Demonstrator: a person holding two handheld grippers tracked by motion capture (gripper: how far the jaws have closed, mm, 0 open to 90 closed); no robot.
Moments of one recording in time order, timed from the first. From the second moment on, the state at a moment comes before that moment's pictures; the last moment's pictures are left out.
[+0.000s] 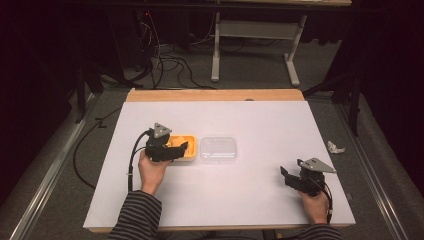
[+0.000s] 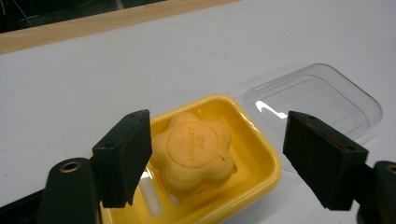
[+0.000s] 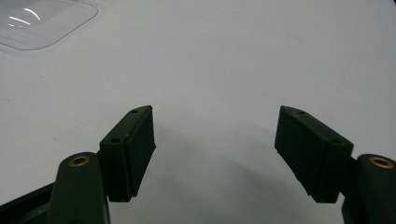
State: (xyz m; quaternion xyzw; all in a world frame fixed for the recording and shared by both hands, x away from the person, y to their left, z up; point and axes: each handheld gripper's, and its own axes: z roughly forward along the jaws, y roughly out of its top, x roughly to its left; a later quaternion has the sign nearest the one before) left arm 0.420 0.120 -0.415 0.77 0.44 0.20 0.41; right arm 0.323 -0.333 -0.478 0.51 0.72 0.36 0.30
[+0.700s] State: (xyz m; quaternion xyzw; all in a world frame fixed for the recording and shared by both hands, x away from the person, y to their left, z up) left arm 0.395 0.126 -0.405 0.77 0.42 0.20 0.45; right arm 0.323 -0.334 -0.478 0.52 0.72 0.36 0.30
